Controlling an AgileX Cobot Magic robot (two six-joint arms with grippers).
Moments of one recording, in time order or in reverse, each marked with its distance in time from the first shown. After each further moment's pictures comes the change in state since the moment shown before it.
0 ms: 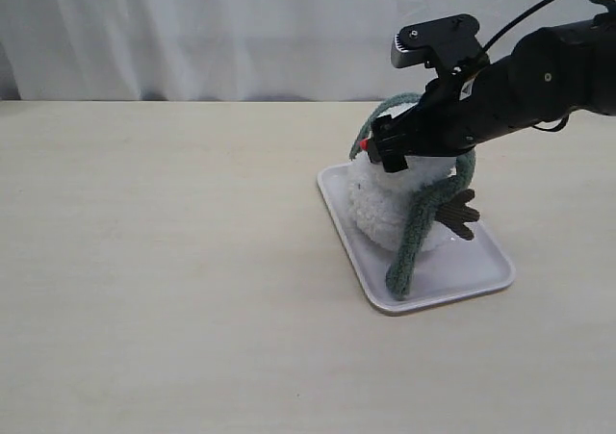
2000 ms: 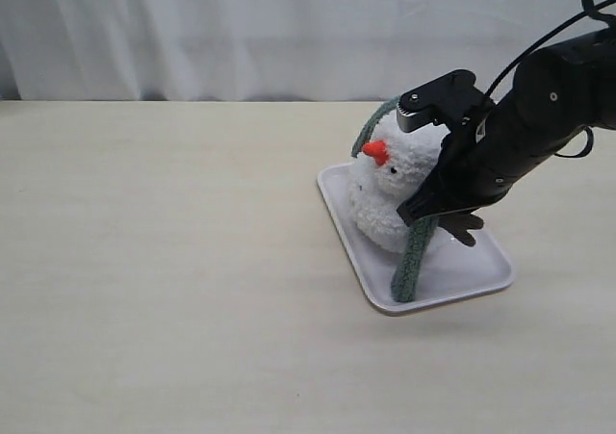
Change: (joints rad) left arm 0.000 0.000 0.000 0.000 0.000 0.000; right arm 0.000 -0.017 0.049 -0.085 0.258 -0.078
